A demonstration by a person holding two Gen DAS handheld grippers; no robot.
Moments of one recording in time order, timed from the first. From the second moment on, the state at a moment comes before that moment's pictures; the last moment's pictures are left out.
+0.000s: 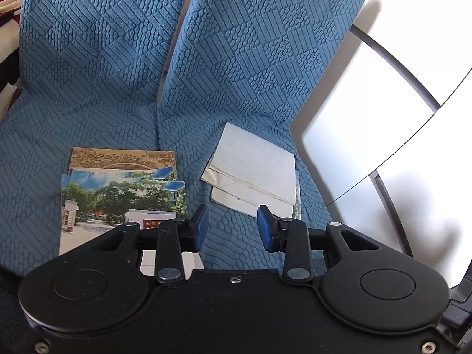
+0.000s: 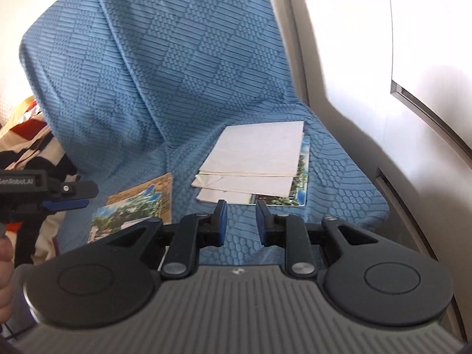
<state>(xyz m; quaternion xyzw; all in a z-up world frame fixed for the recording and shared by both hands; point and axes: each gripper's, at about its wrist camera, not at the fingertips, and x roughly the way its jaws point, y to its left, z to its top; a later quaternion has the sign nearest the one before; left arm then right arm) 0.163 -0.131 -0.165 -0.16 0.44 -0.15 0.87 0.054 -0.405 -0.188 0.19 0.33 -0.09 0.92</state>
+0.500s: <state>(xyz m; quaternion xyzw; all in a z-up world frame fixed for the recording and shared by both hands) 0.201 -0.177 -0.205 -0.14 0.45 -0.15 0.87 0.071 -0.450 -0.219 0.24 0.32 -0.13 0.91</state>
